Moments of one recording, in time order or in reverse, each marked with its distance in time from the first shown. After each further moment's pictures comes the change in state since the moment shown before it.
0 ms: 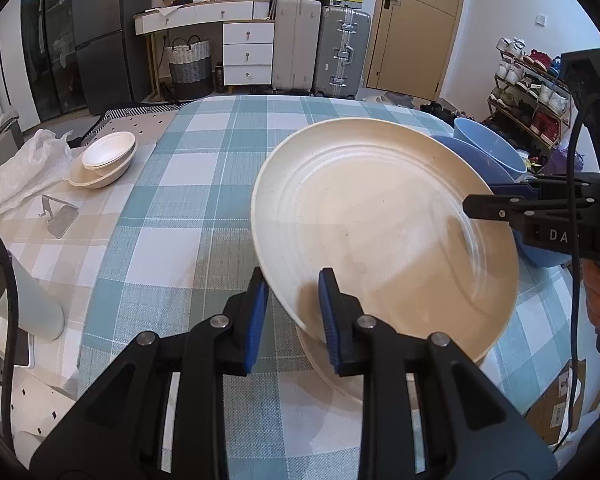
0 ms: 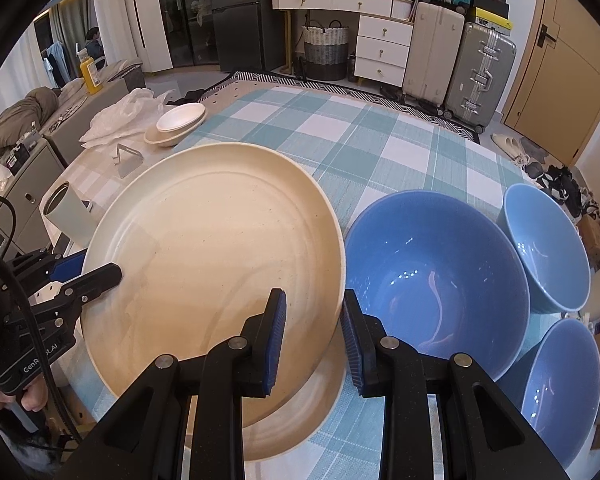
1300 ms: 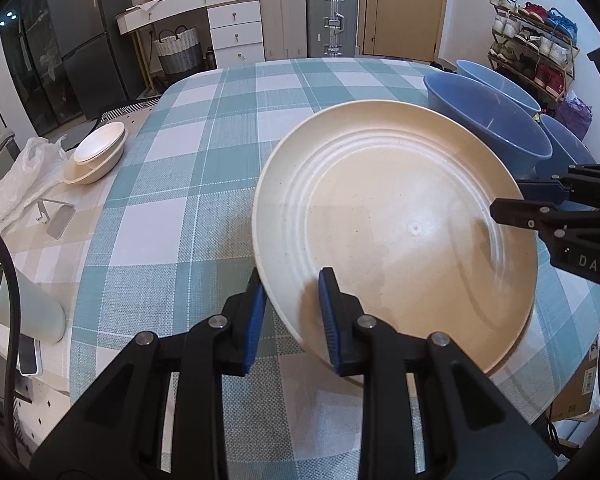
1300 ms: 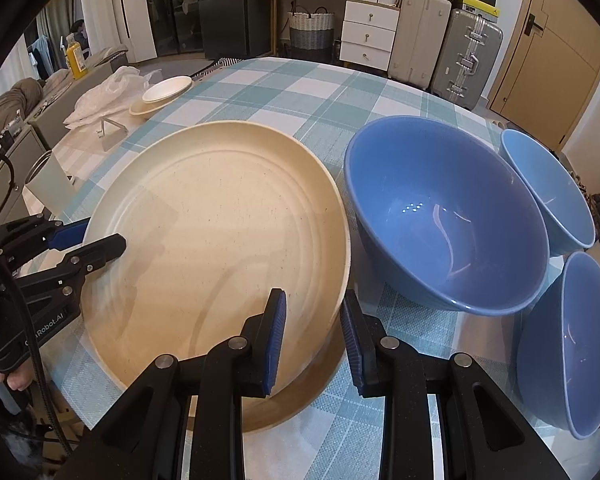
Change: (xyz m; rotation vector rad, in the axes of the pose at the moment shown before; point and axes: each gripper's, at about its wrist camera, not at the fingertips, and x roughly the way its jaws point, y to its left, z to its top) left arm 0.054 -0.015 -0.023 0.105 0.093 0.050; right arm 0.024 0.012 -0.057 0.012 0.038 -0.070
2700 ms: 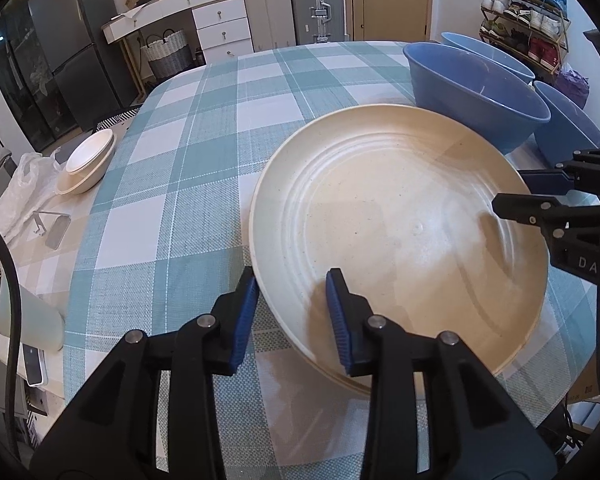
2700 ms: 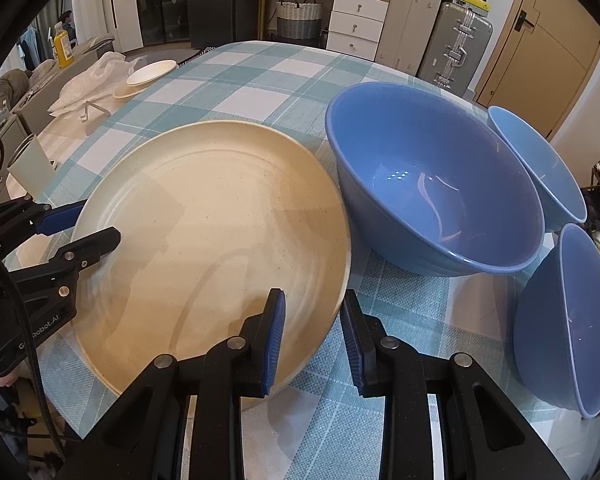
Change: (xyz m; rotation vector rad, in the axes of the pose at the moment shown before) left arm 0.015 -0.020 -0.010 0.083 0.025 0.020; right arm 0.012 -0.002 -0.021 0.004 0.033 -0.059
